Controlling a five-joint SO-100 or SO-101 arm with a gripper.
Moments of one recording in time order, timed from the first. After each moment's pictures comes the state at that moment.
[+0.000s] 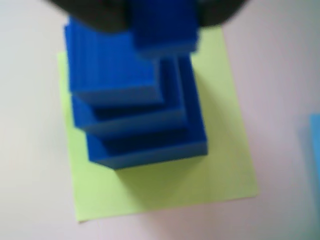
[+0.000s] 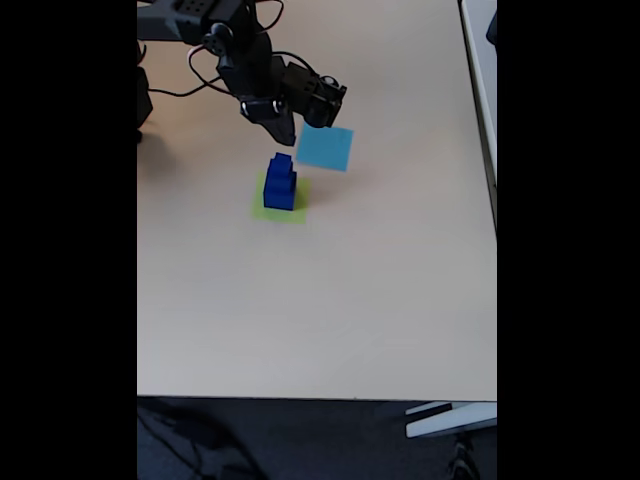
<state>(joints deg) 25.5 89.4 75.1 77.3 76.7</state>
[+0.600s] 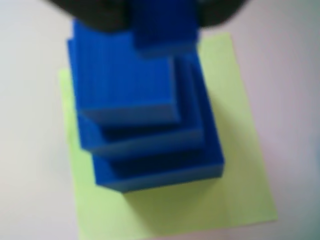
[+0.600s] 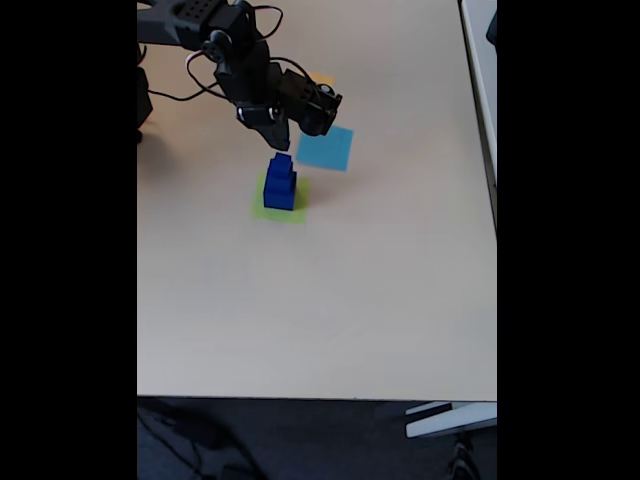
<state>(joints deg) 27.0 89.4 77.2 77.3 76.0</state>
